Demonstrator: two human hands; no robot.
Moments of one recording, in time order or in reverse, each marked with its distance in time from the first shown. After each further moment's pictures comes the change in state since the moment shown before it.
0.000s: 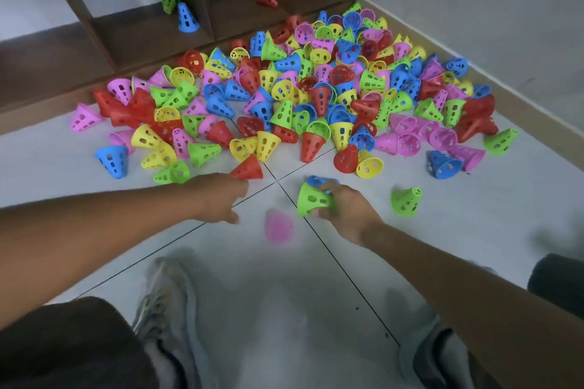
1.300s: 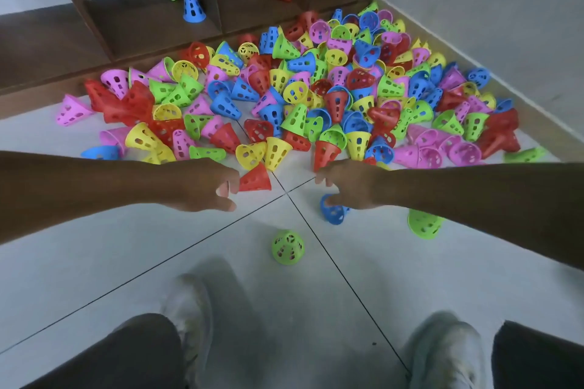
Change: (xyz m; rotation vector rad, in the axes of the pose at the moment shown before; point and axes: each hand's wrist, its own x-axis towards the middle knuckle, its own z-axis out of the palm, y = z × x) left_hand 0.006 -0.071 -0.025 -0.159 0.036 0.093; right_hand 0.084 -0.066 -0.047 -0.666 -0.345 -0.289
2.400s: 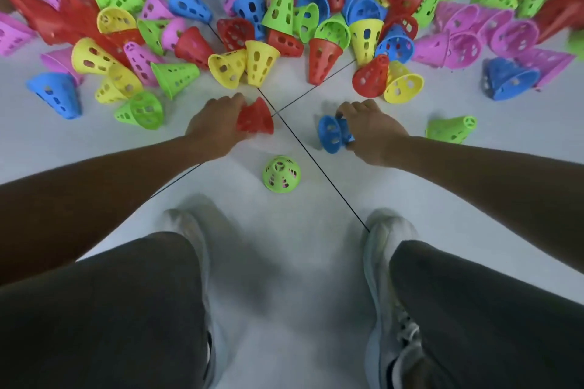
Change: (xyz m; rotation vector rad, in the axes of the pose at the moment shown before) left_hand 0.125 0.010 0.109 -0.139 0.366 -0.201; right_hand 0.017 0.056 0.126 0.170 0.187 0.200
